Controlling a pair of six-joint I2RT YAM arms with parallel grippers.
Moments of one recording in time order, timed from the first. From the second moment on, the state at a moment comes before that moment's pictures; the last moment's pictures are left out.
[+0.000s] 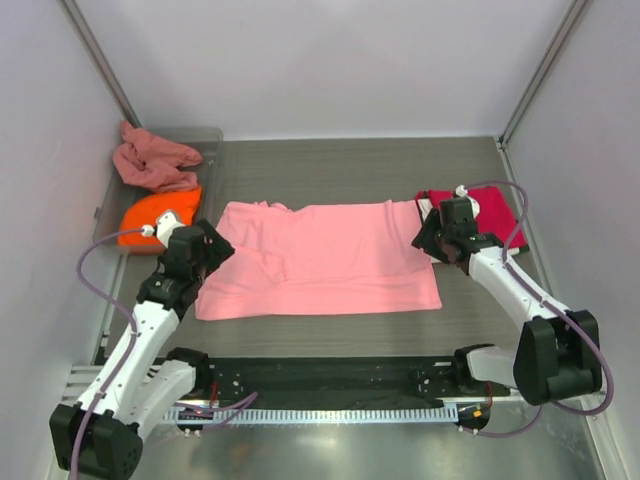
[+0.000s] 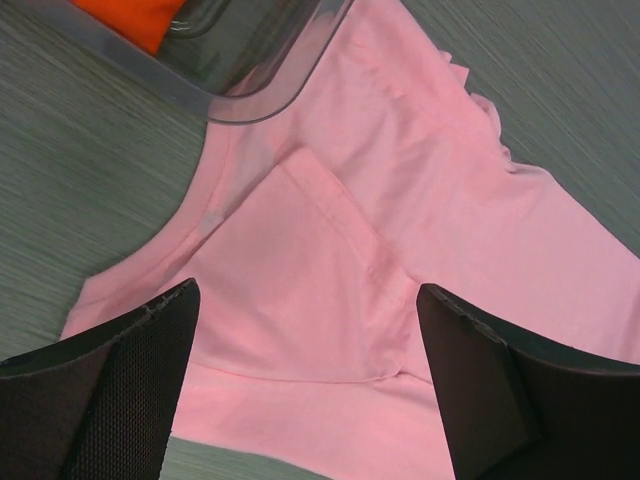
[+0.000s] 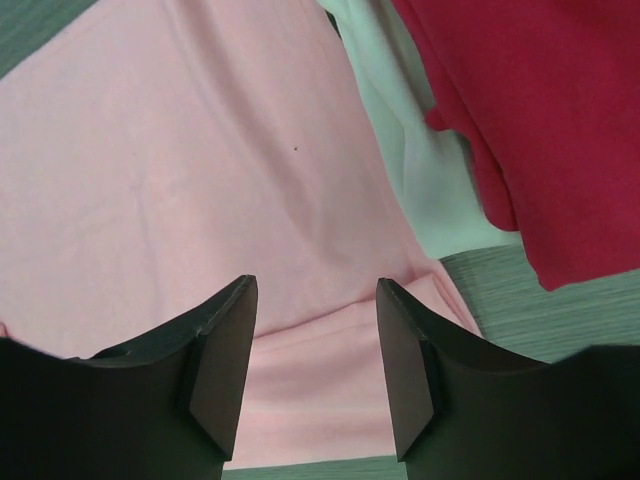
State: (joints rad) left arm -0.22 0.83 0.66 -0.49 -0.33 -0.79; right arm 0.17 1.22 0.78 -0.40 0.08 0.63
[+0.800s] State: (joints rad) left arm -0.22 1.52 0.98 -0.18 -0.17 -0.68; right arm 0.10 1.94 1.28 -0.31 0.09 0.58
